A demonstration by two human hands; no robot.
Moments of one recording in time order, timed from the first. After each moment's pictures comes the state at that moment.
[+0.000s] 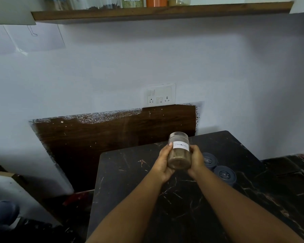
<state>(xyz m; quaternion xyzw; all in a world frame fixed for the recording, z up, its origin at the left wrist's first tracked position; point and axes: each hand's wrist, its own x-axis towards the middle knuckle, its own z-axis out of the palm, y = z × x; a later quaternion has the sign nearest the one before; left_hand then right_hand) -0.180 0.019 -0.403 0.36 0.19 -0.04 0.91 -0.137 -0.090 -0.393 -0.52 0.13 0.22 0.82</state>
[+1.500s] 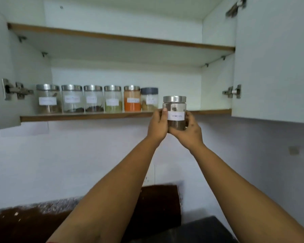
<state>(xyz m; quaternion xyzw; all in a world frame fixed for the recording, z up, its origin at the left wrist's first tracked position) -0.039 -0.020 -0.024 0.74 -0.09 0.32 0.58 -0.022 -0.135 -0.044 -0.73 -0.23 -0.26 0.59</state>
